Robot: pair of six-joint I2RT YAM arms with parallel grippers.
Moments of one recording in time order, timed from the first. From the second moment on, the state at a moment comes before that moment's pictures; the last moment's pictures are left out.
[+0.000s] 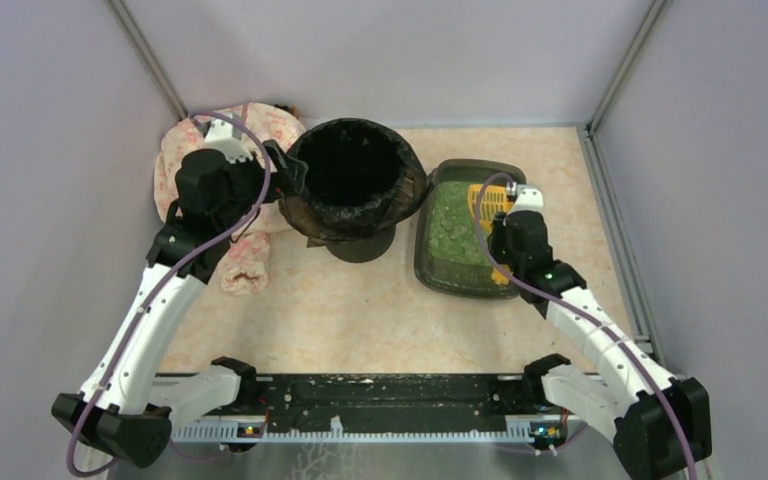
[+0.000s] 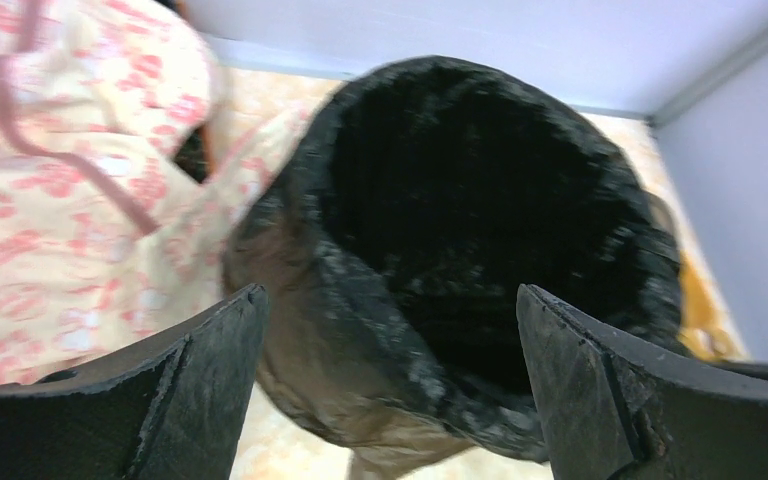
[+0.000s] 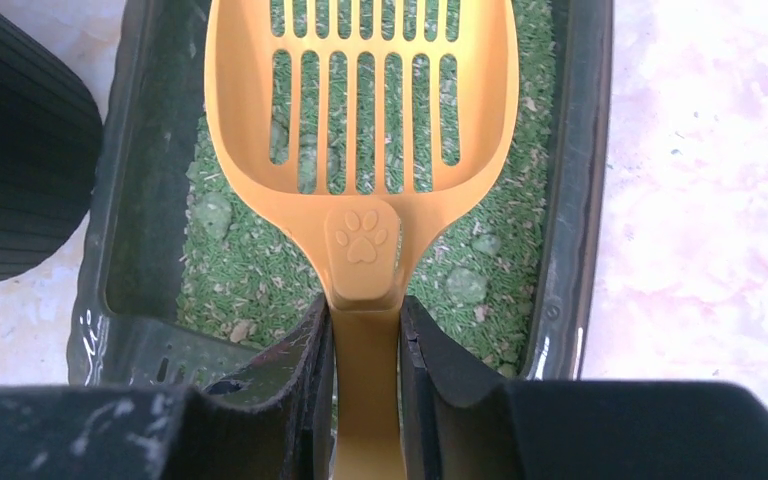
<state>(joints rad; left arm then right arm) -0.34 1.05 1.20 -0.37 -0.14 -0.36 0.37 0.93 0.64 -0.27 0.26 0.27</state>
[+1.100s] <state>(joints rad) -0.48 1.54 1.58 -0.33 0.65 -0.66 0.40 0.65 0.79 -0.31 -0.28 0.04</state>
